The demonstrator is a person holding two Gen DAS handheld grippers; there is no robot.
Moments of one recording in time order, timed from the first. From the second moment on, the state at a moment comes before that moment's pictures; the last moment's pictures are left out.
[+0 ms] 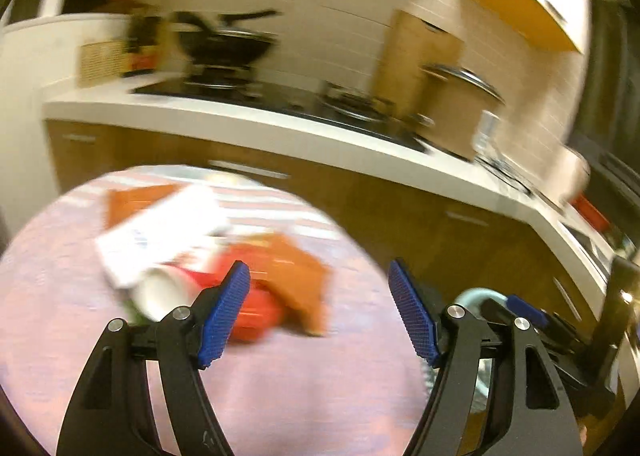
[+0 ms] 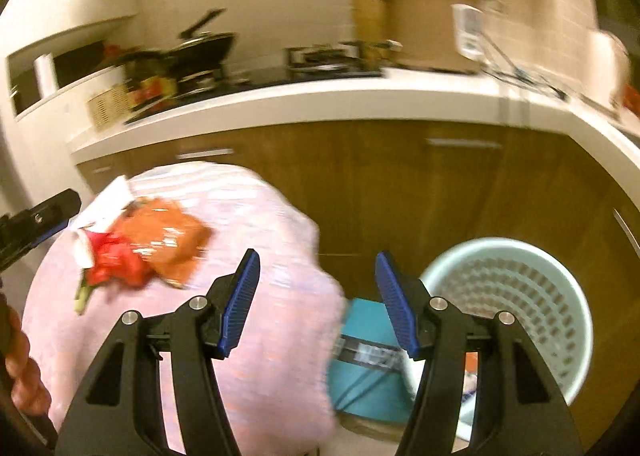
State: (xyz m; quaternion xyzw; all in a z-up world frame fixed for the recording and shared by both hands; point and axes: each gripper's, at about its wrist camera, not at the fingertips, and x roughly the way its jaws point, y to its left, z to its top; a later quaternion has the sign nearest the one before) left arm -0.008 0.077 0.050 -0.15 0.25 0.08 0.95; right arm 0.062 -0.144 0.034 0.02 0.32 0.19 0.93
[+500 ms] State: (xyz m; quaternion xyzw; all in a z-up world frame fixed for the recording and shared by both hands) left arm 0.017 0.175 0.001 -0.23 0.33 0.11 0.91; right arm 0.063 -0.020 0.028 -0.04 0.31 0.27 0.91
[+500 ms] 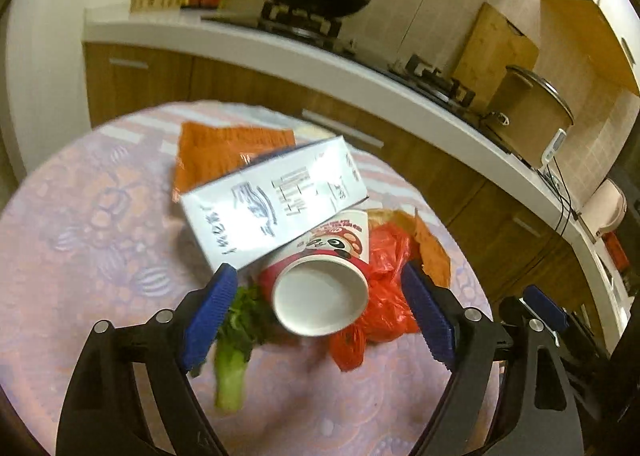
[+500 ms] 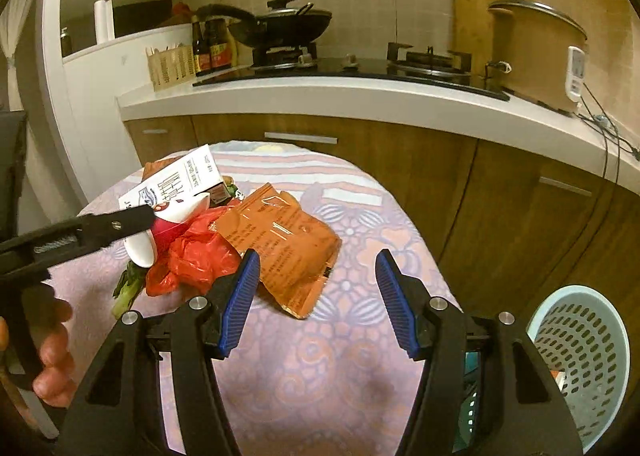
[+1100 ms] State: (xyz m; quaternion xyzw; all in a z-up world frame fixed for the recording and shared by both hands) left arm -0.013 0.186 -0.004 -0.25 0.31 0.10 0.91; right arm 0.063 -0.002 0.018 -0.05 0.33 0.30 0.89
